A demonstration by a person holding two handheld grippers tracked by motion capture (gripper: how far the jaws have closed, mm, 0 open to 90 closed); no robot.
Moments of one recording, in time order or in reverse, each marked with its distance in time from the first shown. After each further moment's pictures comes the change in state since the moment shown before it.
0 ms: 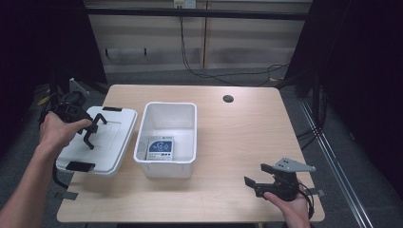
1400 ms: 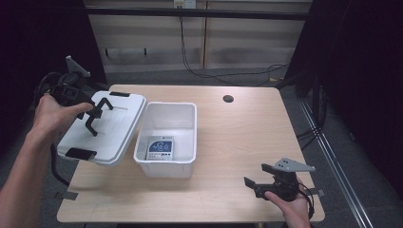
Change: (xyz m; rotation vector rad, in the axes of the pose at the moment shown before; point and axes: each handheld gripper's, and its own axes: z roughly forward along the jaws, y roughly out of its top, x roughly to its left) left arm -0.039 0.016 -0.058 -0.062 -0.065 0.071; right arm 0.000 0.000 0.000 0.008 -0.005 0.001
